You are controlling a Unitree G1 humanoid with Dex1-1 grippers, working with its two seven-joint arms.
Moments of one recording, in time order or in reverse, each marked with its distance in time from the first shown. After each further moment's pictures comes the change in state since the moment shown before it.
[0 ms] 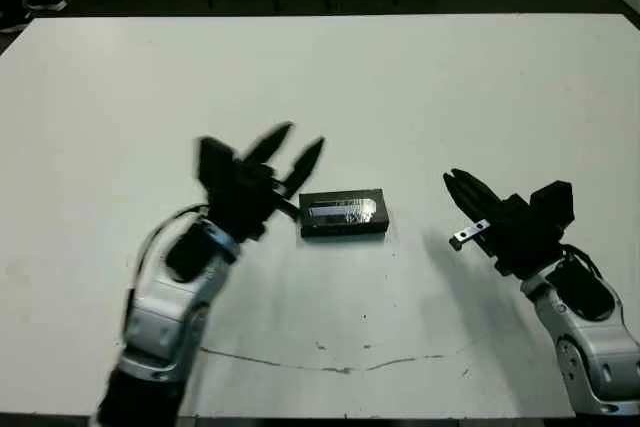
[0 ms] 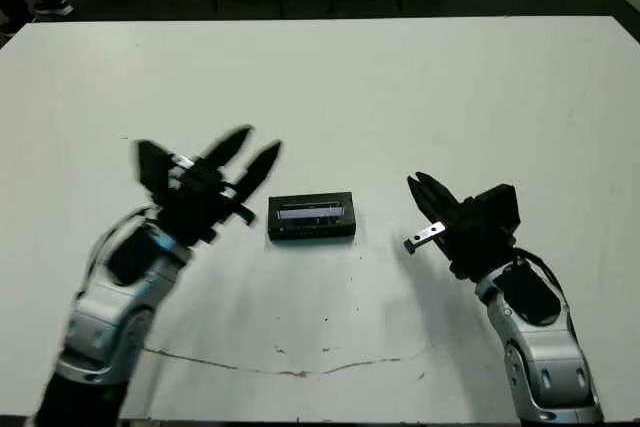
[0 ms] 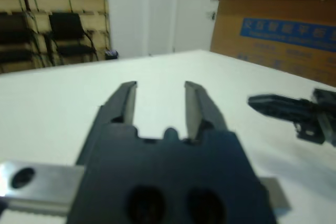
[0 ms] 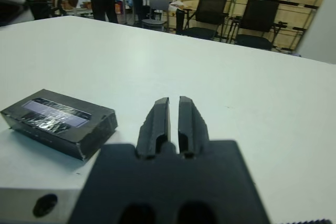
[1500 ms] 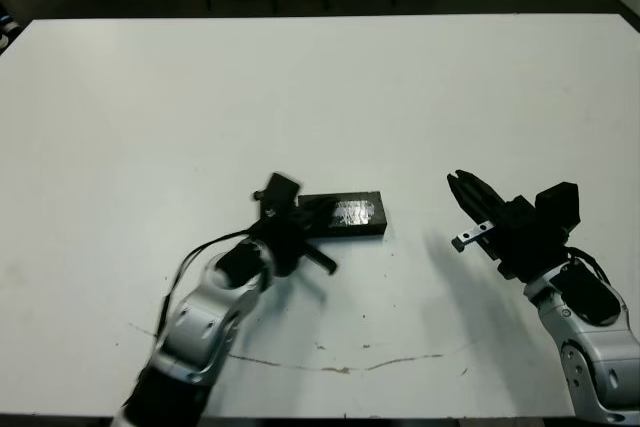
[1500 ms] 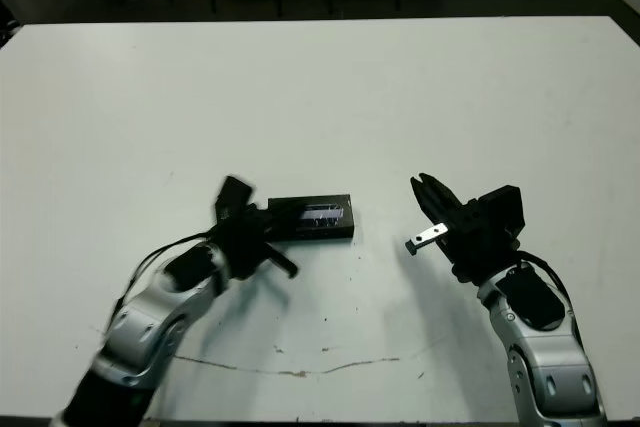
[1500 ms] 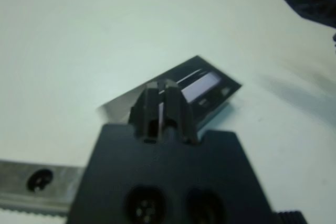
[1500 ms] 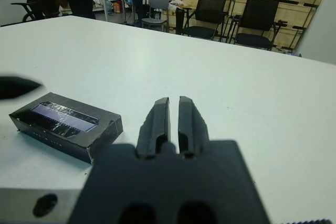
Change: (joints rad) left arm 0.132 0.052 0.081 -0.037 0.004 -0.006 -0.065; right arm 0.018 0.003 -0.002 -0.062 -0.014 0.026 0.002
